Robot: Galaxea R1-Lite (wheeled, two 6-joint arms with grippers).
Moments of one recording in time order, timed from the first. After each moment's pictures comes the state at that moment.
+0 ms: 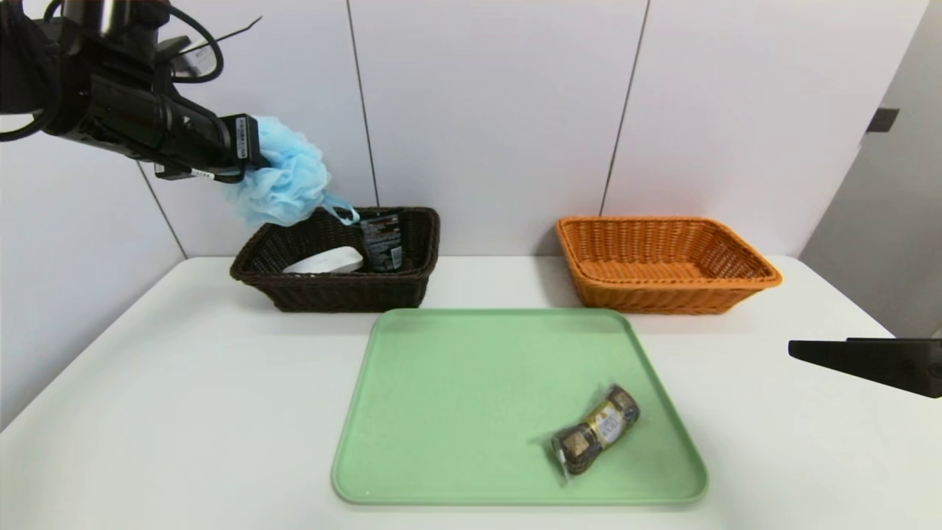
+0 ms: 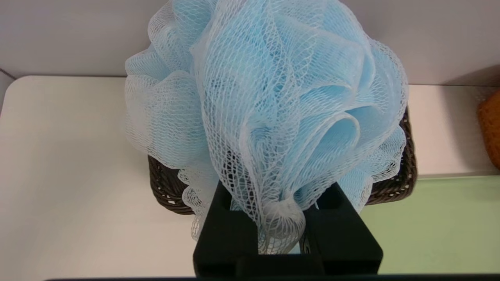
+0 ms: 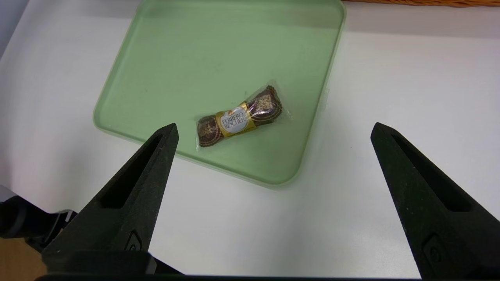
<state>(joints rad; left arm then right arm) -0.09 1.86 -1.94 0.56 -0.06 -0.15 0.18 1.07 -0.89 0.35 0.30 0.18</state>
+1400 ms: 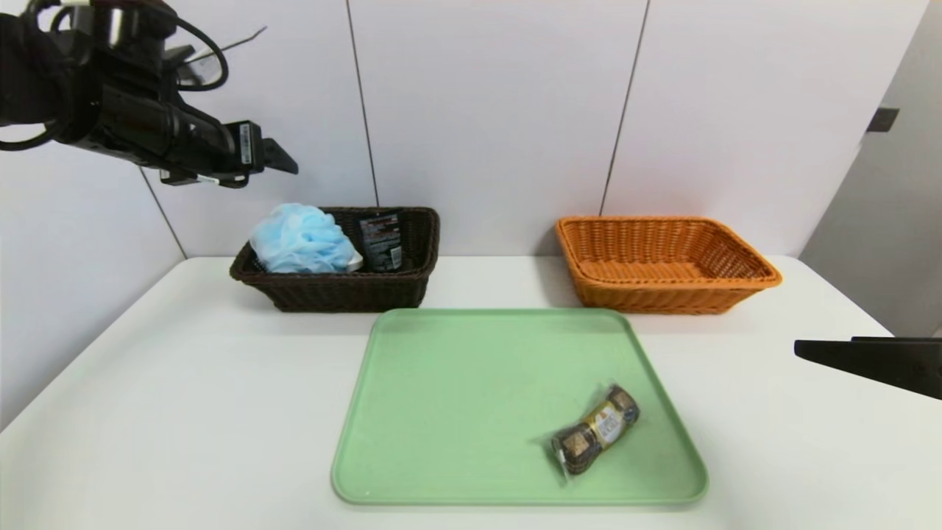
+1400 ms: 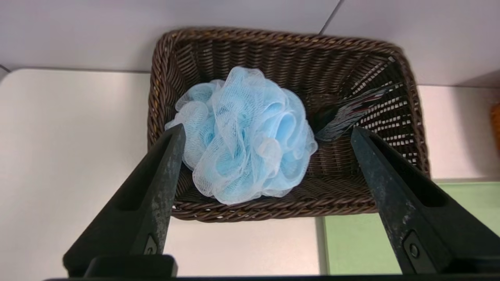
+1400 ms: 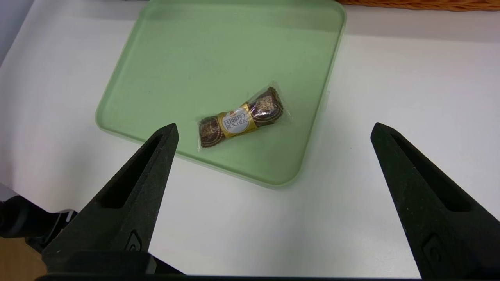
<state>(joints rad) -0.08 1.86 -1.91 0.52 -0.06 -0.16 0.18 1.05 -0.89 0.36 0.30 0.18</state>
